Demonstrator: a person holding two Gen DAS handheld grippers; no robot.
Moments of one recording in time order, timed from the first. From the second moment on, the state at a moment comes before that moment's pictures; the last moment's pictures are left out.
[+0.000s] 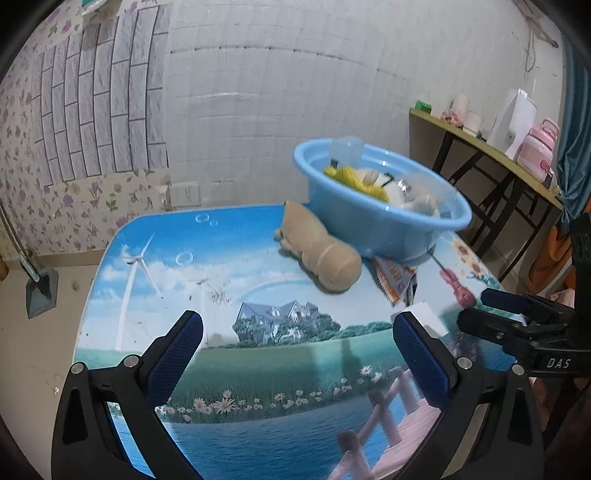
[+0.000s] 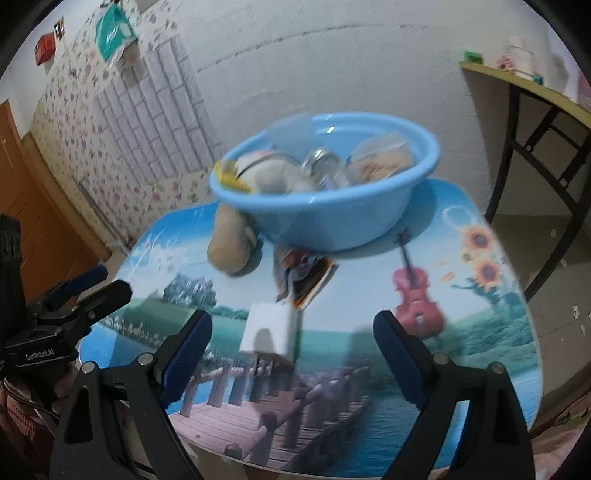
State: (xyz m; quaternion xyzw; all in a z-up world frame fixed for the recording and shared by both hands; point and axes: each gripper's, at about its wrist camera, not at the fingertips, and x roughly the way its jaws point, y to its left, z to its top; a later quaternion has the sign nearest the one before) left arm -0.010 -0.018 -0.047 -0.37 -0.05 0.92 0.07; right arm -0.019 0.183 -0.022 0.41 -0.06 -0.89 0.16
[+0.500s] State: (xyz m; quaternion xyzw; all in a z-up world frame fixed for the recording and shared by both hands) left arm -0.028 -0.014 -0.066 -0.40 -0.05 0.91 0.08; right arm -0.036 0.155 -0.053 0.45 -0.02 -0.88 0.18
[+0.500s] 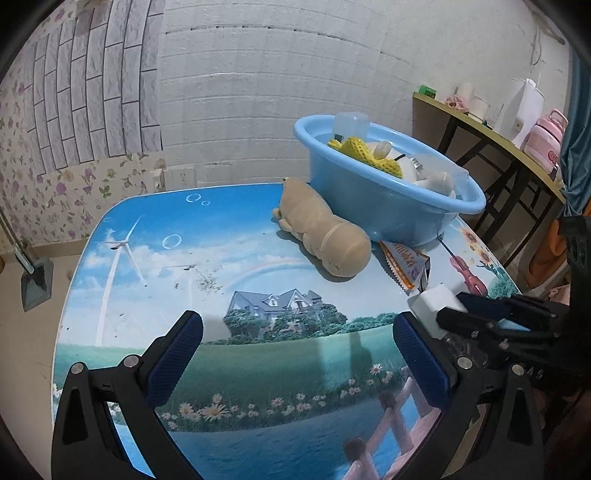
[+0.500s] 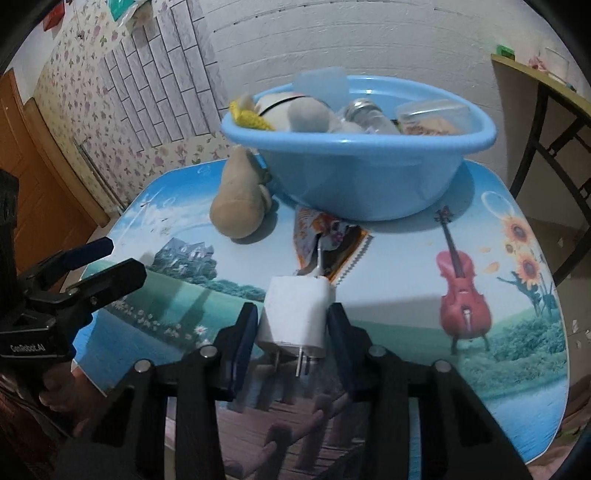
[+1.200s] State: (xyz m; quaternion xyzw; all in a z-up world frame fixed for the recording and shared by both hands) left arm -0.121 0.032 -0.083 -0.44 -0.04 0.89 0.07; right arm -0.050 0.227 -0.058 0.44 -0.07 -0.89 0.13
